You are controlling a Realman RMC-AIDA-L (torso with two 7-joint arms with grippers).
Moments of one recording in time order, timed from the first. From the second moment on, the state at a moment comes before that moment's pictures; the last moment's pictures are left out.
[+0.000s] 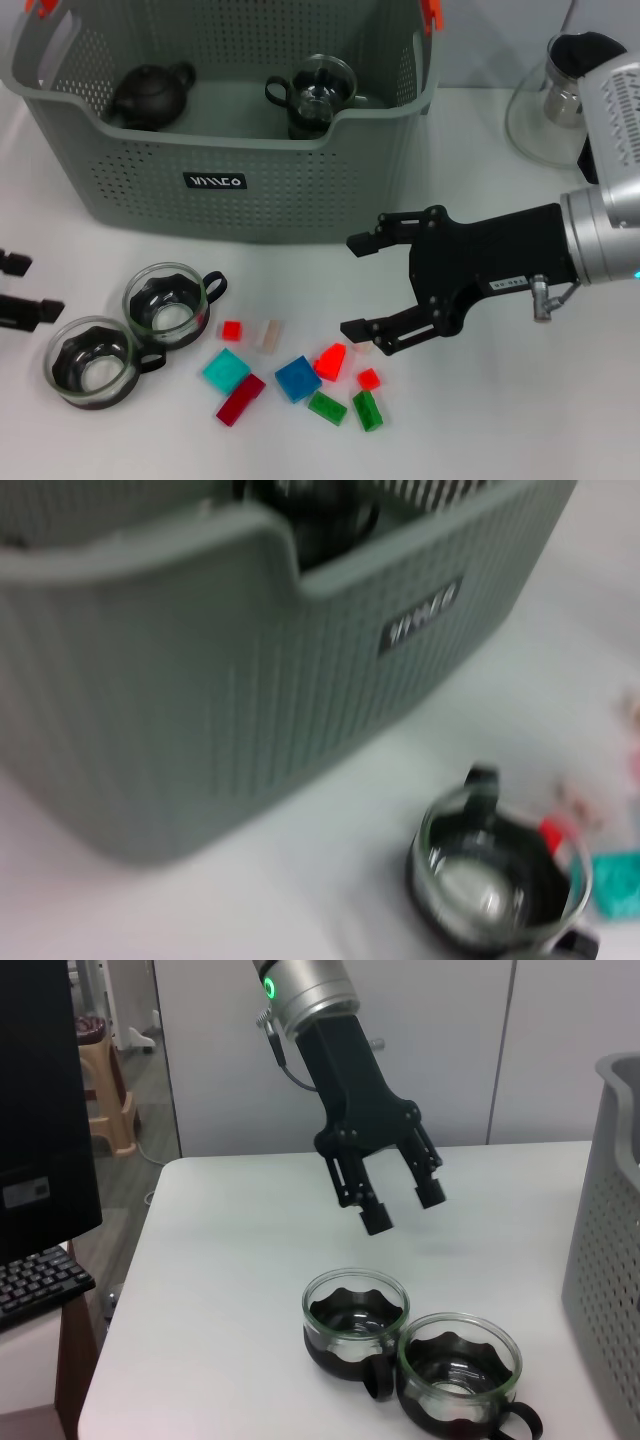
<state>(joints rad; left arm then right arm) -0.47 -2.07 0.45 1.33 2.63 1.85 -1.70 0.48 2.10 -1.34 -1.21 -1.90 -1.50 1.66</state>
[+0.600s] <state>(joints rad) -0.55 -2.08 0.66 1.37 2.77 1.85 -1.86 0.52 2.10 -1.29 -1.15 -1.91 -1.49 1.65</state>
